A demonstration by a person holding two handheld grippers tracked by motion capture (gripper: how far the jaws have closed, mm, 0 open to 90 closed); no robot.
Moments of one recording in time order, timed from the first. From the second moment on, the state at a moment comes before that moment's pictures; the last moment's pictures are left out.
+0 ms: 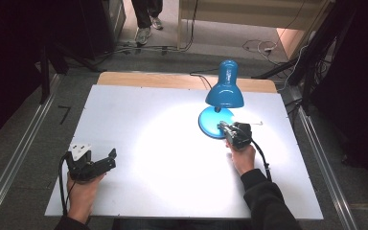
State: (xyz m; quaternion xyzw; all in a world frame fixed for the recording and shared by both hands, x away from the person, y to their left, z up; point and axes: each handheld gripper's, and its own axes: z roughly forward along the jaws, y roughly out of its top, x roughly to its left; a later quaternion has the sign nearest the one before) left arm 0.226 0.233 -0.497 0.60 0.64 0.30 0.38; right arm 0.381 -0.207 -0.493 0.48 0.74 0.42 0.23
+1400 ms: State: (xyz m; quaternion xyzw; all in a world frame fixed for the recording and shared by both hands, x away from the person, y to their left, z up) left arm 0.226 0.235 -0.497 0.59 0.64 0.30 0.39; right arm 0.393 -0.202 -0.502 0.49 0.73 0.41 0.24
